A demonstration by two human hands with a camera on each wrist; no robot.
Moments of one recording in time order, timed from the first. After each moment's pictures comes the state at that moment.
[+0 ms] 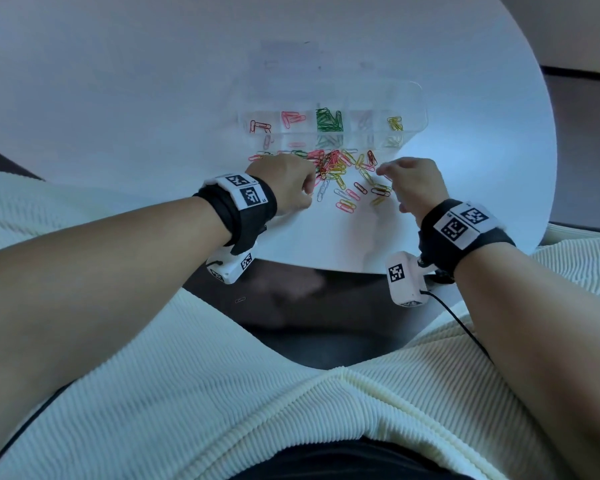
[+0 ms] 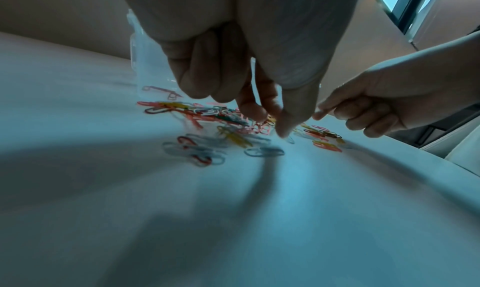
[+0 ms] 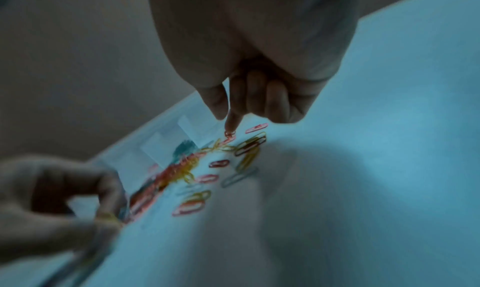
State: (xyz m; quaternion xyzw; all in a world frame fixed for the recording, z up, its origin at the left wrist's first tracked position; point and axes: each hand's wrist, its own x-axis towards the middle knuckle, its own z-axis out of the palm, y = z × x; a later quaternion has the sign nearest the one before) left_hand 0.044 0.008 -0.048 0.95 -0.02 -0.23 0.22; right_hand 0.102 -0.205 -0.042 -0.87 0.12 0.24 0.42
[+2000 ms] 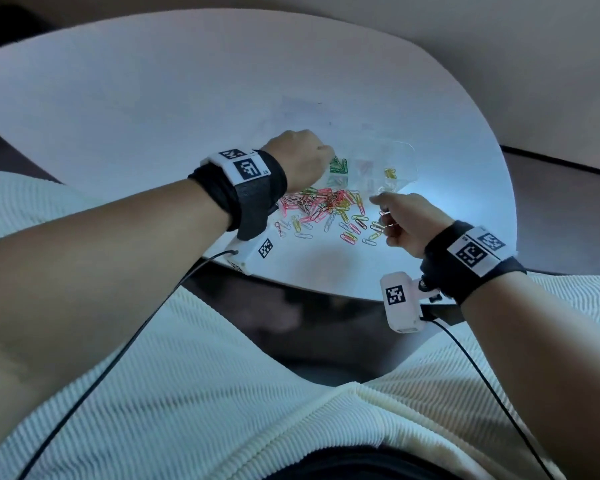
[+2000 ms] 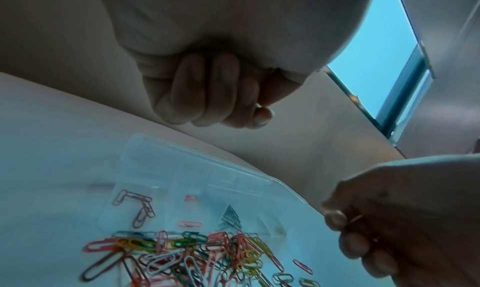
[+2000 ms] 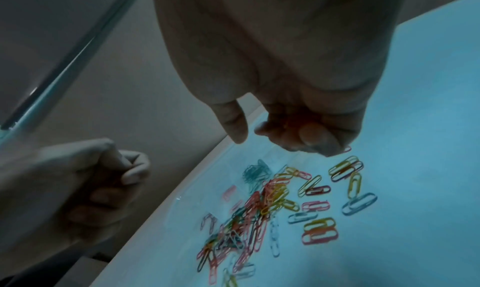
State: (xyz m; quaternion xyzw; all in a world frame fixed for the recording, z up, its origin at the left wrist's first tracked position) left_hand 0.057 0.033 0.044 0.92 0.10 -0.13 0.36; right_hand 0.080 -0.167 0.026 -0.80 0.19 0.34 0.45
